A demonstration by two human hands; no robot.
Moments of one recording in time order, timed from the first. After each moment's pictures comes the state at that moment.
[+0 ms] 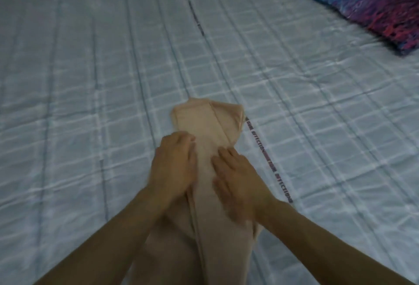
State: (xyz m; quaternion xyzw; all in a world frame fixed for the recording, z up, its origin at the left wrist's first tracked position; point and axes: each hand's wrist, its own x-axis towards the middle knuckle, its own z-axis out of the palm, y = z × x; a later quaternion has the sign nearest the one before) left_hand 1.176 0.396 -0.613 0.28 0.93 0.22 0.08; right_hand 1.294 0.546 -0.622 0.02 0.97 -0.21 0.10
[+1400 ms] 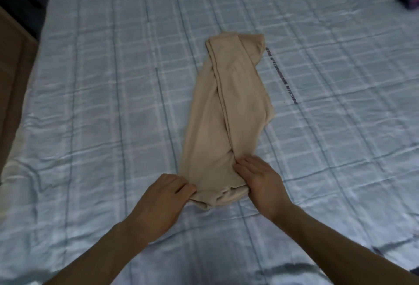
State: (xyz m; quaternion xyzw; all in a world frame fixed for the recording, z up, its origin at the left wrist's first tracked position) left_hand 1.458 0.144 -0.599 0.51 0.84 0.16 -0.02; right_hand 1.542 0.400 -0.632 -0.04 0.97 -0.16 -0.16
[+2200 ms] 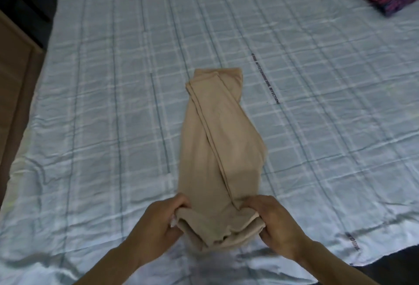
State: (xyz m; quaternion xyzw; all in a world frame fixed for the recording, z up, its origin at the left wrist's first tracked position) left_hand 1.524 0.142 -0.576 0.31 0.84 0.37 0.27; right_hand 1.647 0.425 -0.603 -0.01 0.93 -0.37 0.06
